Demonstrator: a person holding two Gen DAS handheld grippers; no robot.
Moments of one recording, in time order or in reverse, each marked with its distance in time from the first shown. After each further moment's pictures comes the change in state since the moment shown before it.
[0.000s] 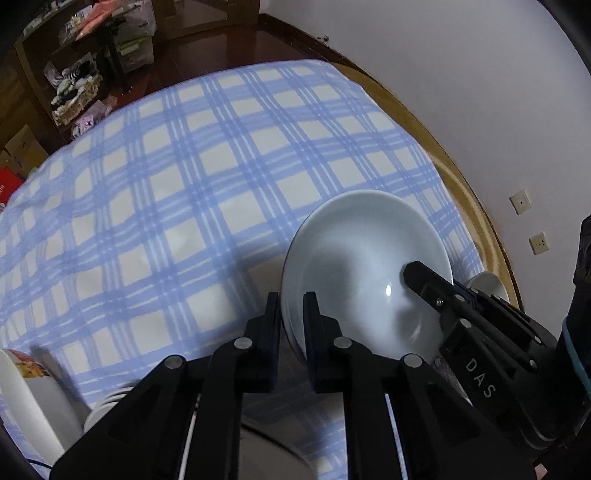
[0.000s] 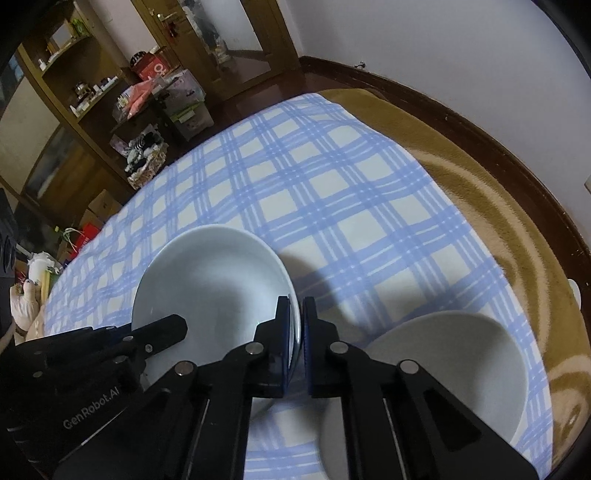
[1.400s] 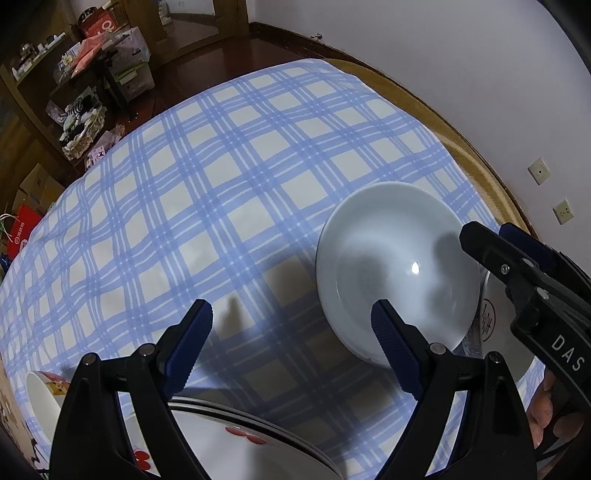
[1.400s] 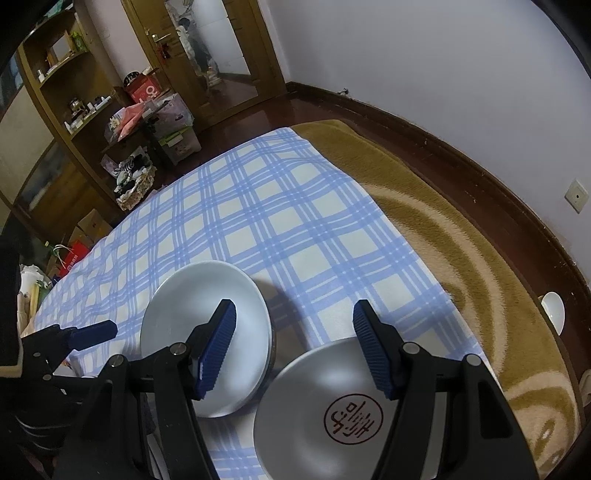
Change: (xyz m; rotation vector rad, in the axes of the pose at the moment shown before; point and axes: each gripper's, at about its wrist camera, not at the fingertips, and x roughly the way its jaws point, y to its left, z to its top) left arm 0.006 -0.015 -0.004 0.119 -0.010 0.125; right arm -0.028 -0.033 0.005 -0.003 -0.098 -0.063
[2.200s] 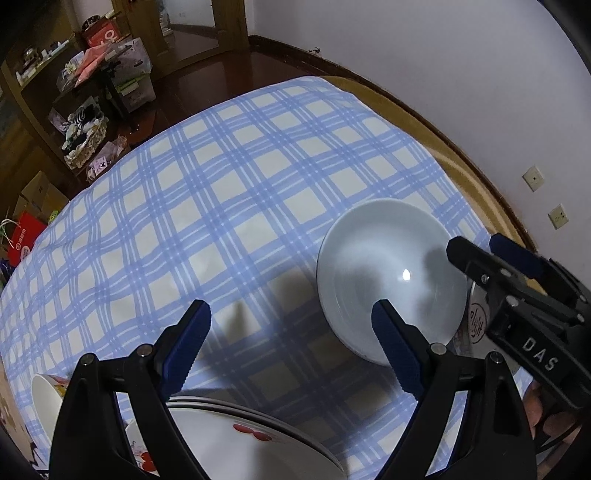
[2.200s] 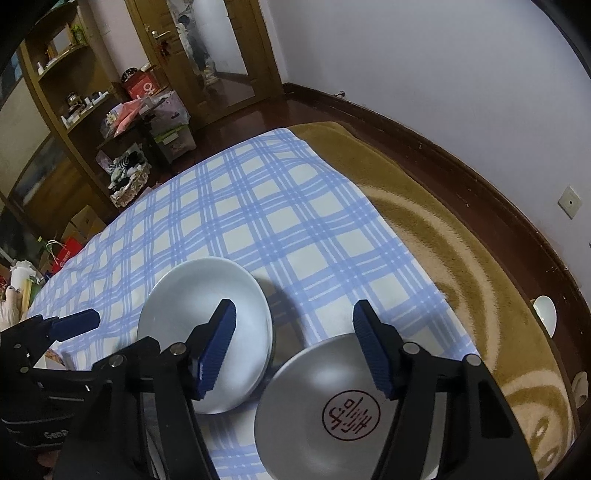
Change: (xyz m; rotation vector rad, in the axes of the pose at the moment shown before) left arm -0.016 0.001 0.000 0.011 -0.049 -0.001; right arm -0.001 0.005 -0.001 -0.016 -0.003 -0.030
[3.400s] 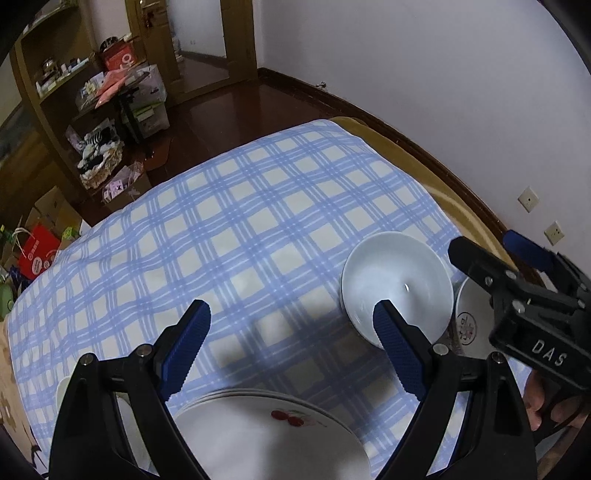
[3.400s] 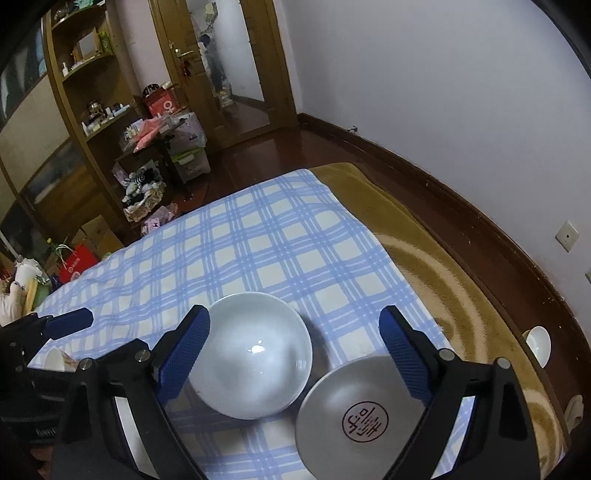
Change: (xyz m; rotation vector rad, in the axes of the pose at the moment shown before) left arm -0.053 0.022 -0.009 -0.012 -0.145 0.025; right arm -0.039 0.029 0.011 -0.060 -0.119 0.004
